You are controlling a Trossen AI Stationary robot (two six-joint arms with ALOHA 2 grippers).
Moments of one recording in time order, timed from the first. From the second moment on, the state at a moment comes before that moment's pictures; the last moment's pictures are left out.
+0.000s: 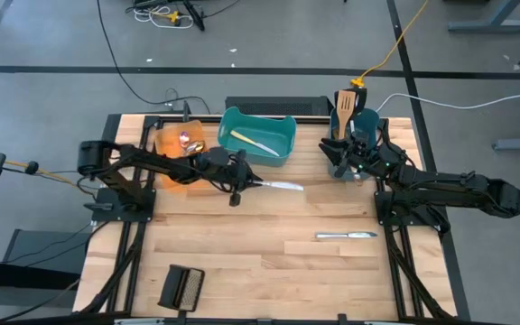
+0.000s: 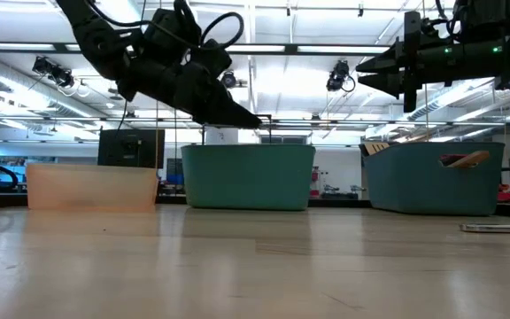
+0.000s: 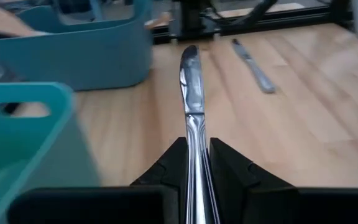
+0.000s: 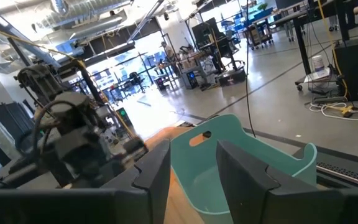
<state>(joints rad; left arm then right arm) 0.20 1.58 0.68 0.54 0.21 0.20 -0.40 0.77 0.25 0.60 0.04 0.39</state>
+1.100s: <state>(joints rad) 0.55 1.45 0.68 0.39 0.28 0.27 -0.40 0.77 0.25 0.59 0.04 0.38</state>
